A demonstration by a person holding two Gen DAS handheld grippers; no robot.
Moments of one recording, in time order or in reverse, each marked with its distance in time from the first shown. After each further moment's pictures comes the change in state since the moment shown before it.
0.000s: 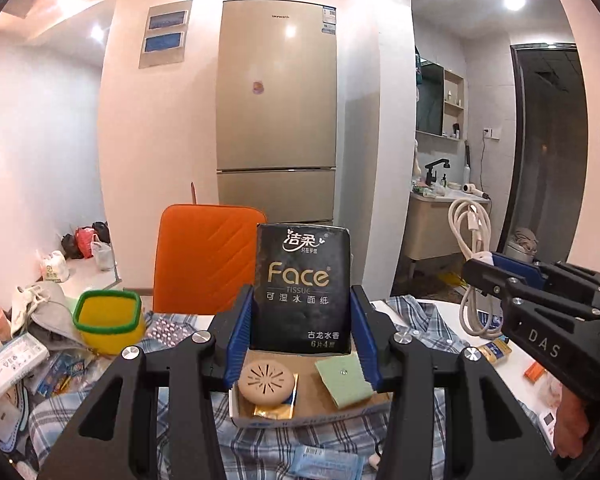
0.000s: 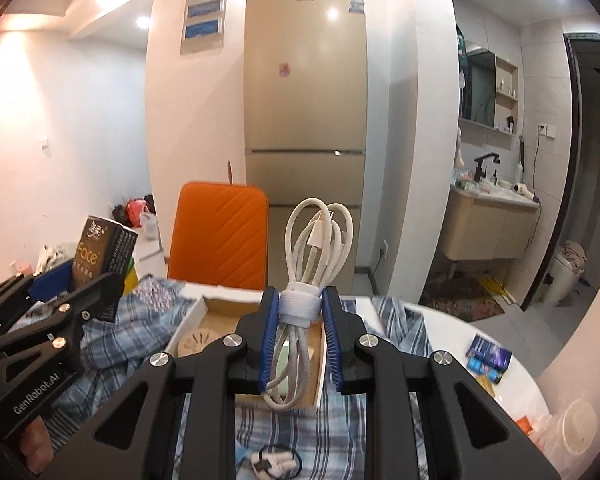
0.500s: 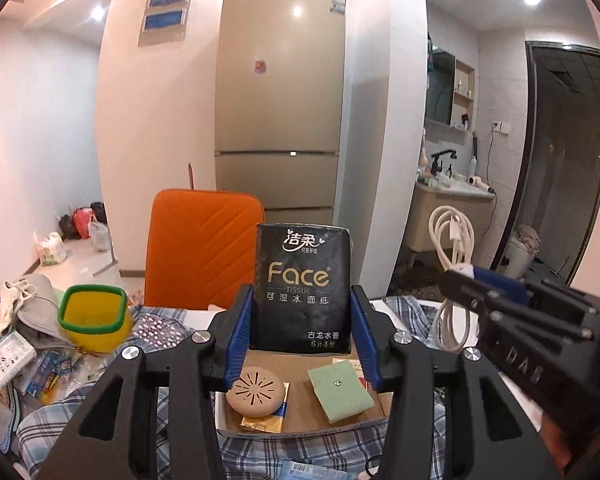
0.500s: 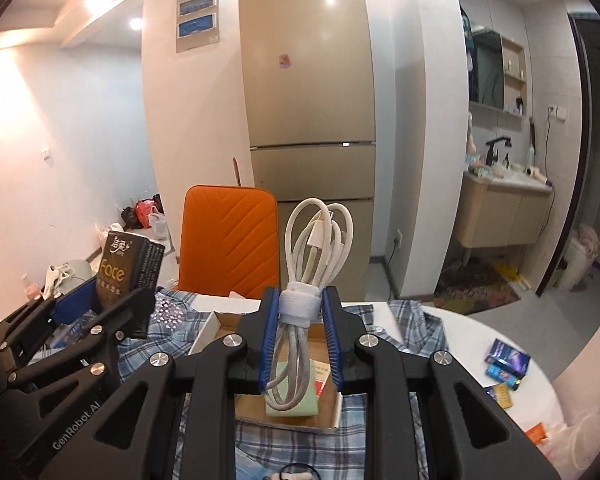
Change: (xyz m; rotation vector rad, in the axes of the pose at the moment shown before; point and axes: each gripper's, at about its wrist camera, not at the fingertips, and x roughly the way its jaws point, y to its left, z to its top) left arm 0.044 -0.006 0.017 -0.042 0.090 0.001; right arm 0.044 -0.004 0.032 0.074 0.084 0.055
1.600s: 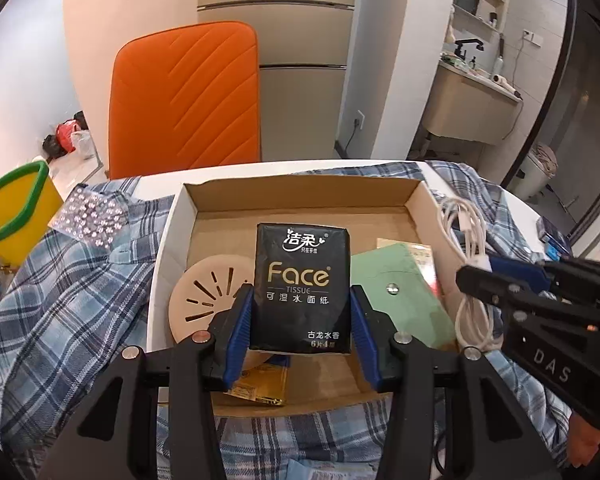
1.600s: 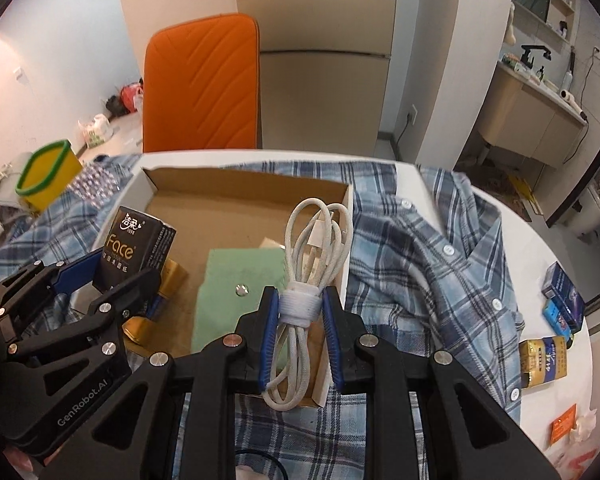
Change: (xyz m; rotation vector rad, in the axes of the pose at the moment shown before) left arm 0.153 0.005 -0.099 -0.010 0.444 0.002; right arm 0.187 -0.032 -0.100 -0.045 0.497 0.009
